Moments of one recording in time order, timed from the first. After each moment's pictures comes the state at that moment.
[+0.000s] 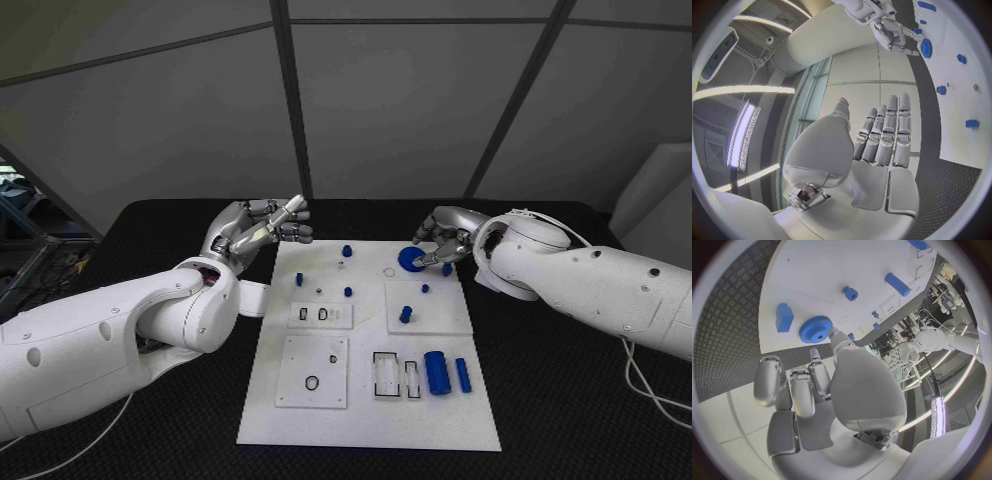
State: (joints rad) left arm 1.13 -0.93 0.07 1.65 -0.11 -0.48 0.47; left_hand 1.34 0.01 -0.09 0.23 0.17 0.91 0.23 0.09 0.07 0.97 0.18 0.11 0.06 1.08 0.12 0.21 0.24 0.19 0.88 0.23 0.52 0.25; right arm 1.24 -0.69 0.06 1.28 -1.41 -0.13 -0.22; right_hand 1.40 -0.12 0.07 0.16 0.26 0.87 0.18 0.09 0.14 1.40 0.09 1.39 1.31 1.47 0.01 1.56 1.31 0.08 1.37 0.13 1.42 1.23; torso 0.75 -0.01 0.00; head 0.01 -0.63
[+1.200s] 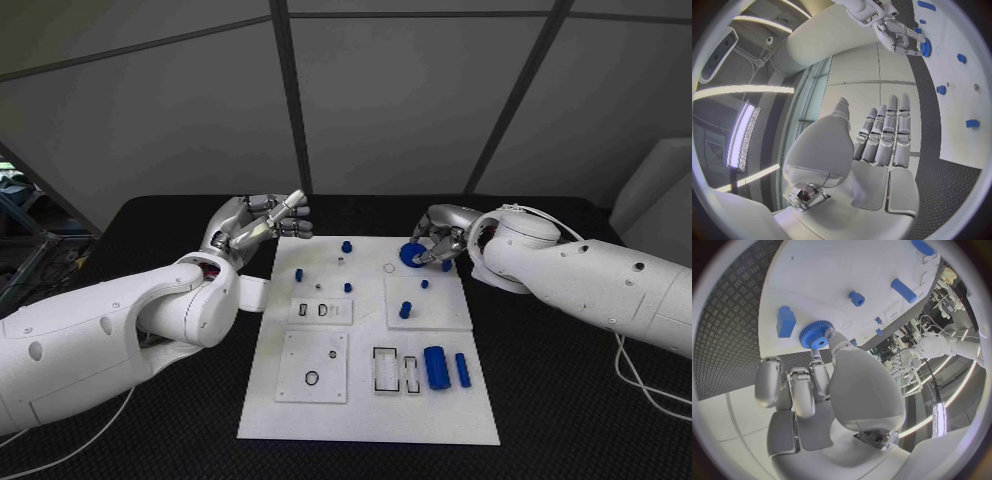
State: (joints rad) left arm 1.13 -0.92 0.07 1.64 -0.11 -0.48 0.47; left_hand 1.34 0.01 -0.09 0.23 0.17 0.91 0.23 0.09 0.07 0.97 0.18 0.11 0.06 1.08 0.12 0.21 0.24 0.19 0.88 0.22 0.52 0.25; right arm 1.24 -0.65 0.07 1.24 -1.46 -0.09 -0.22; right_hand 1.44 -0.08 0.12 0.12 0.31 0.91 0.17 0.11 0.15 1.40 0.09 1.39 1.31 1.47 0.01 1.57 1.31 0.08 1.37 0.12 1.43 1.25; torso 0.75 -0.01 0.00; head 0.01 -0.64
